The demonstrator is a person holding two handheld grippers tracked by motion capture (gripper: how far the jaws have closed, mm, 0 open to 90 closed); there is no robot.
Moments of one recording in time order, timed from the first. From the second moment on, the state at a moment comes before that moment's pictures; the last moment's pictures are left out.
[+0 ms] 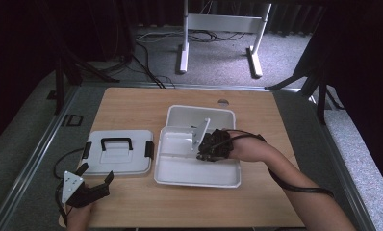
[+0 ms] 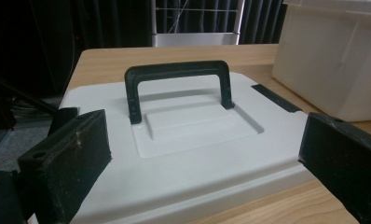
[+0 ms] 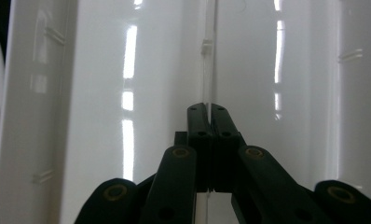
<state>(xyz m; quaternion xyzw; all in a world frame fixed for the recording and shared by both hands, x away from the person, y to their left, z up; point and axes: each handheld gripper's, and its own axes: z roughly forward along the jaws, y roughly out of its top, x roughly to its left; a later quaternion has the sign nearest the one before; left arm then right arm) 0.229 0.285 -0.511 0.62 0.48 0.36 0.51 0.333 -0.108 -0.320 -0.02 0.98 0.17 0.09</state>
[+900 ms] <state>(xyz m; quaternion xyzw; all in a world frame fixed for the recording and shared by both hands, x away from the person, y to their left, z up) 0.229 0.285 -0.511 0.62 0.48 0.36 0.51 0.421 -0.137 -0.317 0.06 0.98 0.18 0.09</state>
